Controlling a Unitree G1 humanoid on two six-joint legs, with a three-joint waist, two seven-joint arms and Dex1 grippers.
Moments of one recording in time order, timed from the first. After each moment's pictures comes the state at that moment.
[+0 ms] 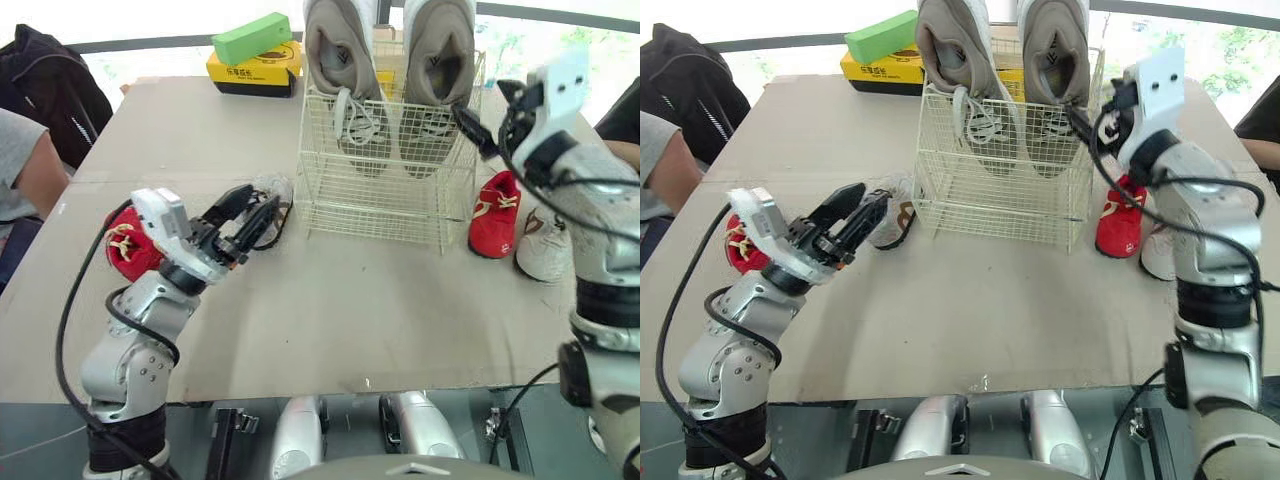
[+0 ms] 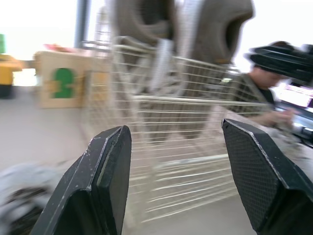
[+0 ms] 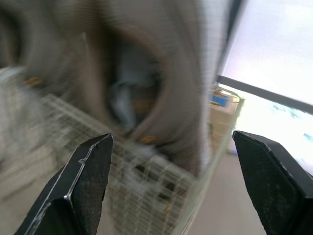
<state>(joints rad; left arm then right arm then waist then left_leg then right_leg) -0.07 0.44 0.34 -0.43 -0.75 0.39 -0.52 -0.68 -0.54 -0.12 -0.24 0.35 0.61 0.48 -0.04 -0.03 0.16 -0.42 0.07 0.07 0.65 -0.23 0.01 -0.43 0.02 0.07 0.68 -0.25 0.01</state>
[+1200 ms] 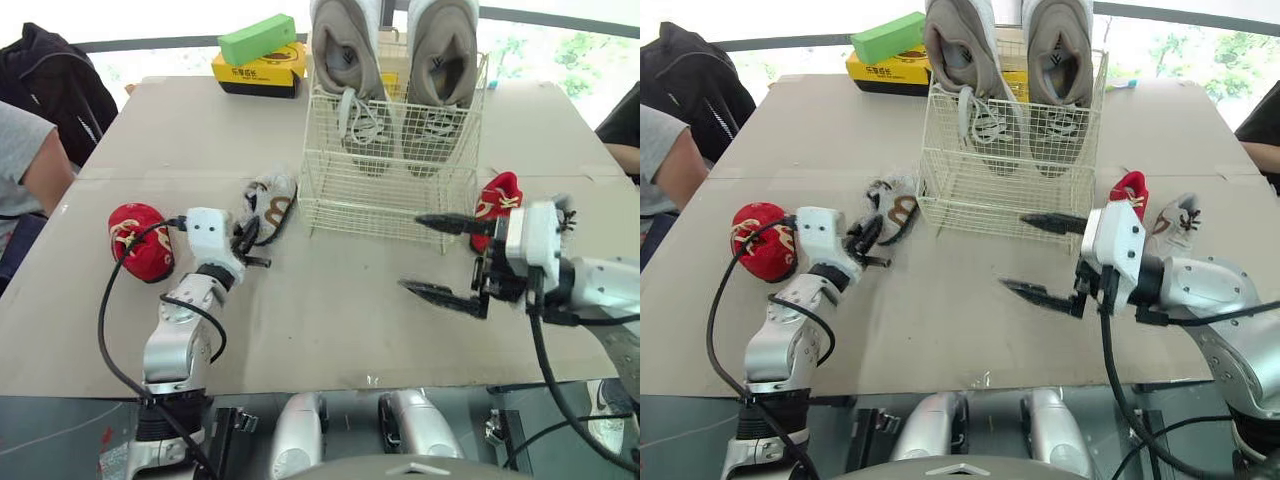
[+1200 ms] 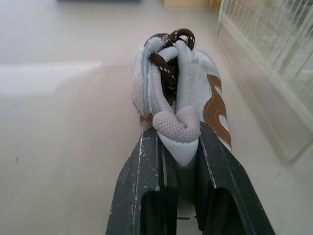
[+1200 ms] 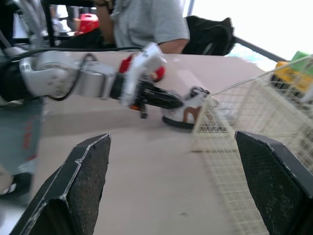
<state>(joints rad) -0.18 0.34 0.23 -0.23 -0.33 0.33 -0.24 -0.28 -0.71 -0.07 -0.71 0.68 0.57 0.77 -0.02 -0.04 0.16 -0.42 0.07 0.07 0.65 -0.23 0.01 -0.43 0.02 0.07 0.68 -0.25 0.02</state>
